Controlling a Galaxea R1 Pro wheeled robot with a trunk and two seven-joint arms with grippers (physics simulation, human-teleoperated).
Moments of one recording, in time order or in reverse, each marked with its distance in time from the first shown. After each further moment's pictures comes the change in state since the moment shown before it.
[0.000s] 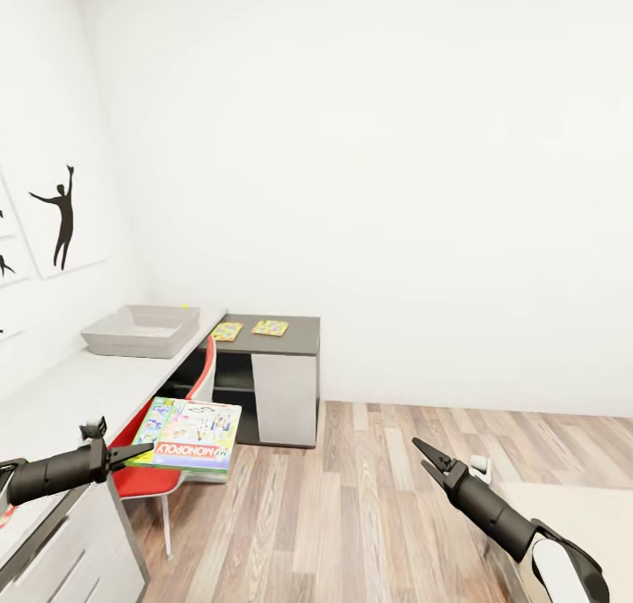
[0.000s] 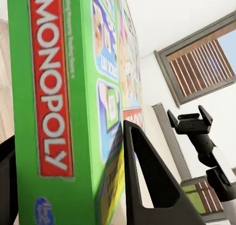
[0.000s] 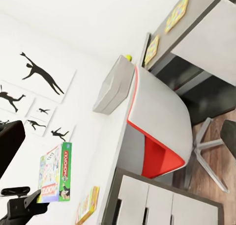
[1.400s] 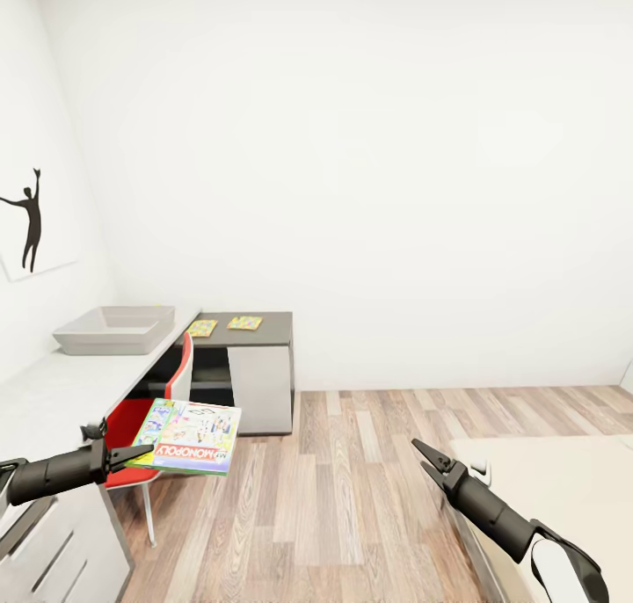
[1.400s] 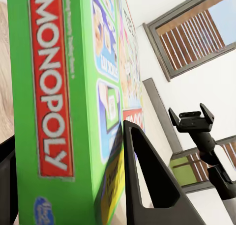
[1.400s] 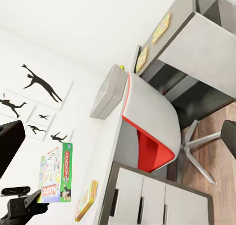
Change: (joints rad) left arm -0.001 0.002 -0.006 0.000 -0.010 0.001 0.000; right arm -0.001 0.000 0.001 0.007 -0.001 0.002 -0.002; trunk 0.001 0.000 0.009
